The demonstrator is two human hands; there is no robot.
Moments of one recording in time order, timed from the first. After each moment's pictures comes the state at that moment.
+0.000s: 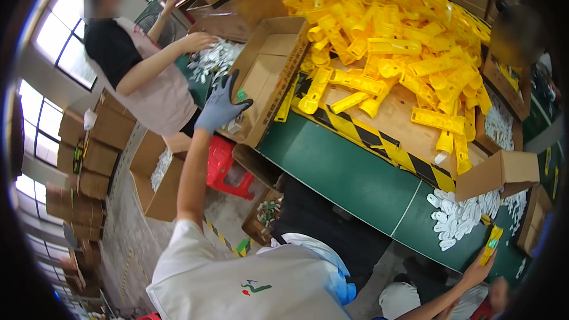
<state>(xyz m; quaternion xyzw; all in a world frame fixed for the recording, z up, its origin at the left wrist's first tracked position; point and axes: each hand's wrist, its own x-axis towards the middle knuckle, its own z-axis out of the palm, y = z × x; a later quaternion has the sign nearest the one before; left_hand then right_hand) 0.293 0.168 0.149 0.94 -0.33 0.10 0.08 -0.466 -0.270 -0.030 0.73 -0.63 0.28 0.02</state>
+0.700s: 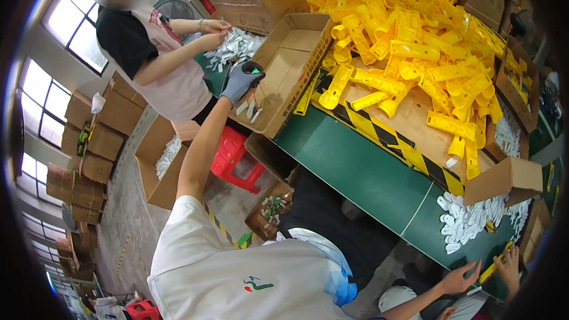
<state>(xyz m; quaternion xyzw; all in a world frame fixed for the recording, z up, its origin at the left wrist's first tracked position) 0.387 0.184 0.099 0.82 -0.22 -0.10 0.52 -0.364 -0.184 -0.014 0.68 -0.55 0.47 0.10</state>
